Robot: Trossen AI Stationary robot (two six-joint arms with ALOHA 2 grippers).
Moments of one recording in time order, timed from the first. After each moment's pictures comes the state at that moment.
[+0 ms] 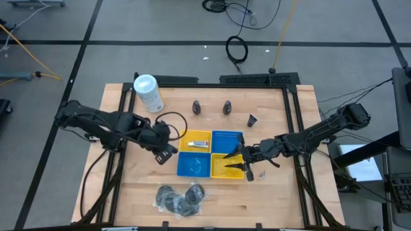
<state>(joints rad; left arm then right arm) -0.26 1.34 1.38 -1.25 -0.08 -0.94 0.34 1.26 0.66 0.35 0.13 0.04</state>
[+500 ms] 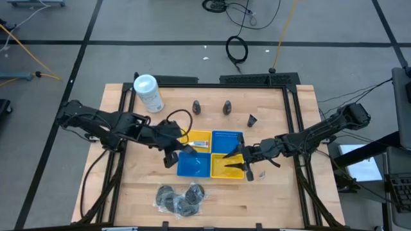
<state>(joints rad) -0.27 1.37 1.40 -0.88 -0.17 -0.59 0.34 1.26 0.66 0.37 0.13 0.02</state>
